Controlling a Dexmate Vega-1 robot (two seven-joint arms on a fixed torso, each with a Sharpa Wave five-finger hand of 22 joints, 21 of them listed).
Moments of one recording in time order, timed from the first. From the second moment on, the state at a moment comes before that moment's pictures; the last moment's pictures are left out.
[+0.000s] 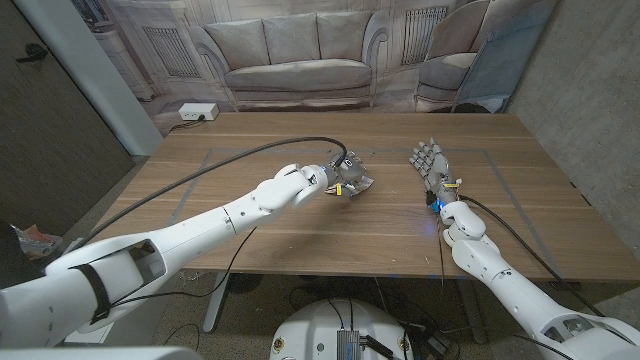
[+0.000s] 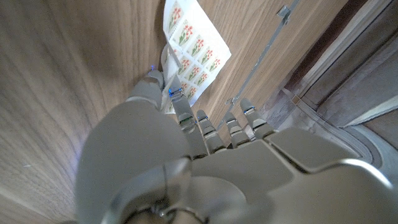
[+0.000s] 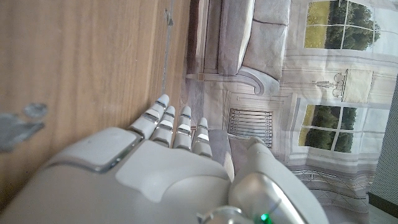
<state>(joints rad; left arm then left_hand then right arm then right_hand) 0.47 0.59 1.04 -1.67 1.22 0.07 -0.30 1.03 0.02 0.29 -0.13 0.25 1.00 -0.12 0.52 0.20 0.33 -0.21 0.24 0.19 0.09 -0.04 0.23 0.20 0.00 0.04 0.57 0.19 -0.89 -0.39 -0.35 -1.16 0.70 0.43 0.01 0.18 0.12 0.28 0.00 0.19 0.16 -0.02 0.19 0.18 0.19 0.09 0.21 0.17 0.13 0.11 0.18 0.17 0.18 0.04 0.21 0.18</state>
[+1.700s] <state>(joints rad) 0.51 0.52 1.08 -1.29 1.52 0.23 1.07 1.06 0.05 0.31 -0.13 0.20 1.08 -0.10 0.53 0.18 0.50 -0.22 0.25 0.19 0.22 -0.04 0.25 0.21 0.11 -0.04 0.62 0.19 -0.91 -0.43 -0.37 -1.23 0.66 0.36 -0.04 0.30 0.13 0.34 -0.09 0.19 0.30 0.00 0.22 0.18 0.43 0.10 0.26 0.18 0.38 0.09 0.21 0.17 0.27 0.06 0.24 0.19</state>
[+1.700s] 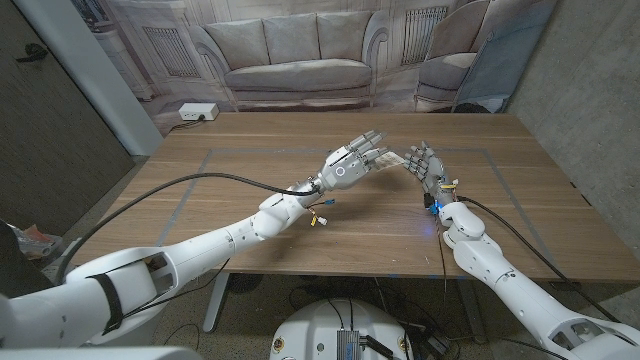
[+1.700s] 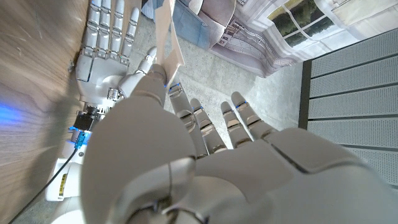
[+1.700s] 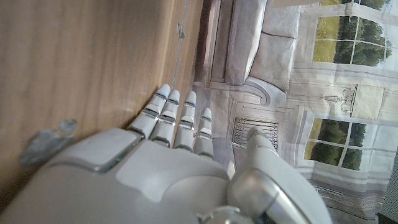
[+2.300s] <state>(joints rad) 0.54 0.50 1.02 -1.31 1.54 0.22 1.11 1.06 0.05 0.31 -0.13 0.20 1.09 -0.10 0.52 0.17 0.51 -0.22 0.24 0.19 0.23 -0.04 0.24 0.21 0.12 -0.04 0.63 0.19 -0.92 -0.39 -0.39 -1.20 0.55 0.45 -0.16 0.63 0.16 0.54 -0.19 0.21 0.47 -0.02 0.23 0.18 0.59 0.02 0.28 0.19 0.54 -0.01 0.20 0.18 0.35 0.03 0.29 0.21</state>
